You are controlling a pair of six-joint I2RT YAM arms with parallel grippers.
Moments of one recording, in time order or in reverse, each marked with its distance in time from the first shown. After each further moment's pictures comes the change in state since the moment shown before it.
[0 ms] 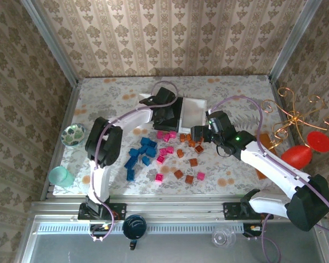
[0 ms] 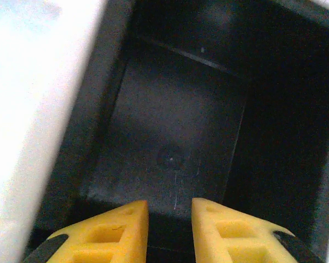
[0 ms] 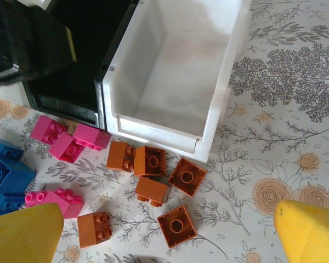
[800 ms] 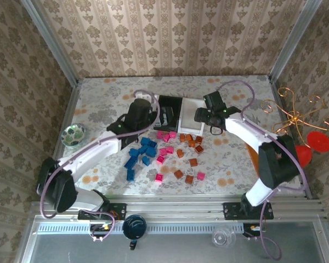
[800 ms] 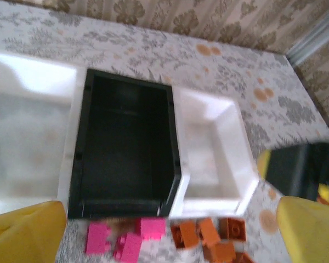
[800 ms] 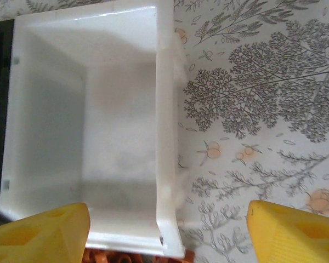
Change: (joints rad) left arm -0.077 -0.697 -0.576 0.336 0.006 0.196; right arm -0.183 0.490 0.316 -0.011 -0.042 0.172
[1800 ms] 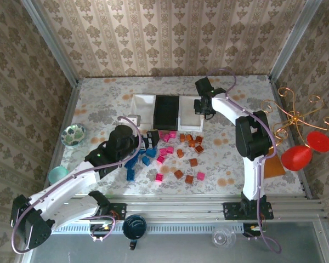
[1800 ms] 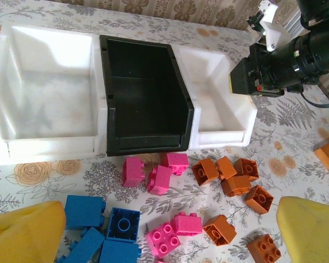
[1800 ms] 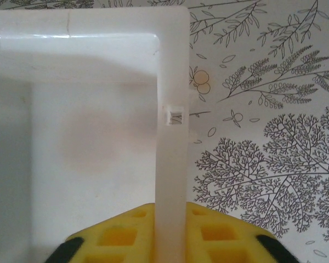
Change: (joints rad) left arm -0.043 -0.396 -0.306 -0.044 -0.035 0.062; right arm -0.053 0.411 0.459 -0.211 -0.023 -0.208
